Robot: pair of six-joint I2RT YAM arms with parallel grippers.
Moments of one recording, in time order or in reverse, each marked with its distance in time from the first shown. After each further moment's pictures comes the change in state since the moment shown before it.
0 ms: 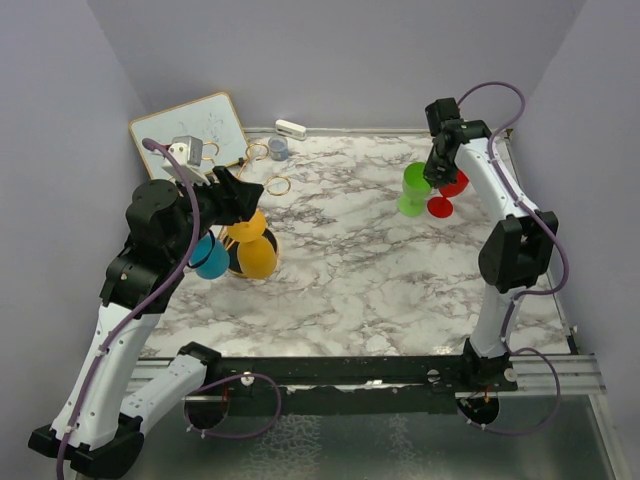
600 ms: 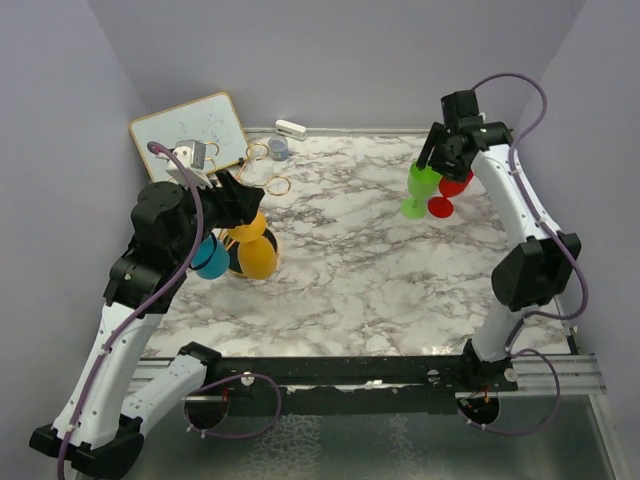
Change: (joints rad) left arm 0.000 -0.004 -0.026 0.000 -0.002 -0.002; right arm 0.000 -0.093 -0.022 0.049 -0.061 -0.027
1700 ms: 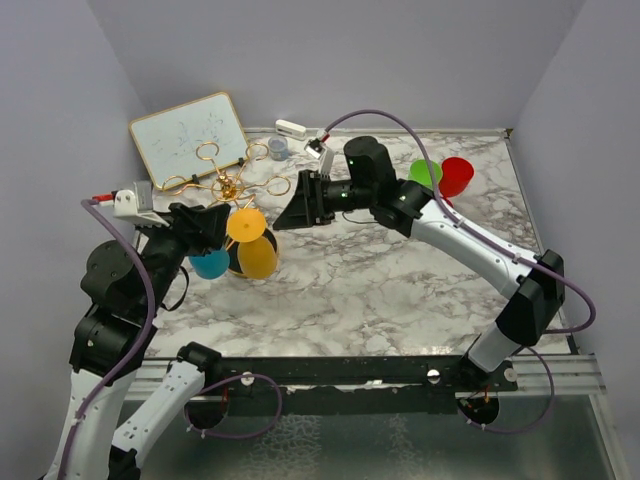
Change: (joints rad) left arm 0.000 -0.270 -0.059 -0.023 -0.140 -0.032; right arm 0.595 -0.245 -0.352 0.770 -0.895 0.158
